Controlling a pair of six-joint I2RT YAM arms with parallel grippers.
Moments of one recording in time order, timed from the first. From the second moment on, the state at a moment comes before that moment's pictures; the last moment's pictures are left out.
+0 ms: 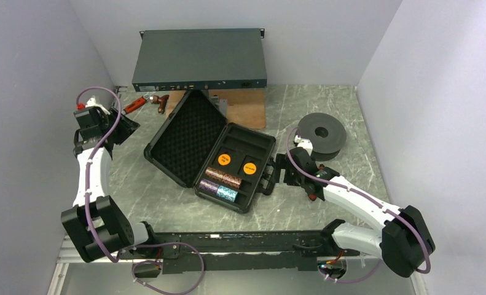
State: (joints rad) left arm 0.40 1.27 1.01 -0.33 0.36 -0.50; right arm 0.62 1.10 0.60 -0.38 0.28 0.61
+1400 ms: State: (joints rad) left arm 0.16 1.23 0.98 -0.30 0.50 -0.44; right arm 0.56 0.94 0.49 -0.24 0.04 0.58
